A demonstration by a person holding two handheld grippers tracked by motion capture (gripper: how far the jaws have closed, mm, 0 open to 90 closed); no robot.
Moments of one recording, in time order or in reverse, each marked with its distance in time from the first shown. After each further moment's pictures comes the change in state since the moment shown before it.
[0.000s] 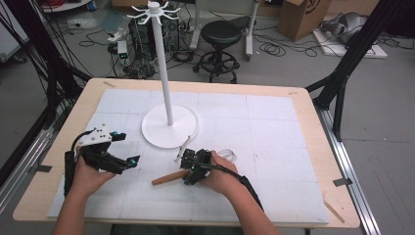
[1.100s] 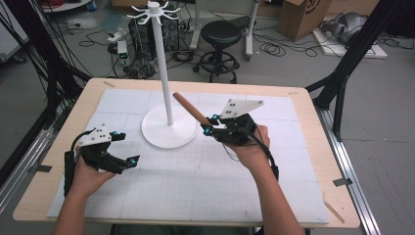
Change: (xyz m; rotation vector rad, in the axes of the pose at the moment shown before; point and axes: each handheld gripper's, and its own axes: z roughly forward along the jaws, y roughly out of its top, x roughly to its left) left arm 0.001 0.000 0.000 -0.011 0.006 -0.010; right arm -0.037 -0.037 -0.152 -0.676 -0.224 0.125
